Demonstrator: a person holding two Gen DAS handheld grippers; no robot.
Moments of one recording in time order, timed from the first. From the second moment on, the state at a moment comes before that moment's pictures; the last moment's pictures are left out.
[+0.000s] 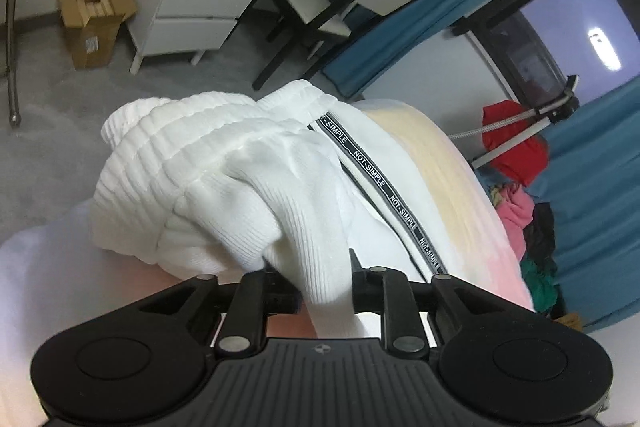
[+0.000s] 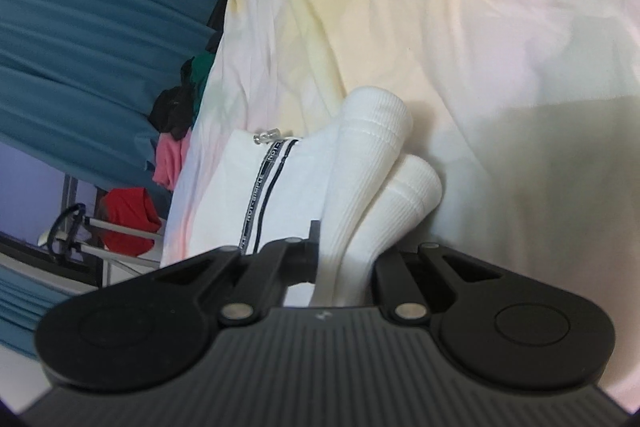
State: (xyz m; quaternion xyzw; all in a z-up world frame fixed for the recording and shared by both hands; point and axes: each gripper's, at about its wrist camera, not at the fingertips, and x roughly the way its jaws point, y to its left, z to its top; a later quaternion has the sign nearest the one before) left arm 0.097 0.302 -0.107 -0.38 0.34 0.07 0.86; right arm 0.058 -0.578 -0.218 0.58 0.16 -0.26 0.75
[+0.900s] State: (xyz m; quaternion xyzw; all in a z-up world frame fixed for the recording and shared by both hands) left arm 0.109 0.082 -0.050 -0.10 0.27 0.00 0.96; right arm 0.055 -0.584 -0.218 0.62 0.11 -0.21 0.75
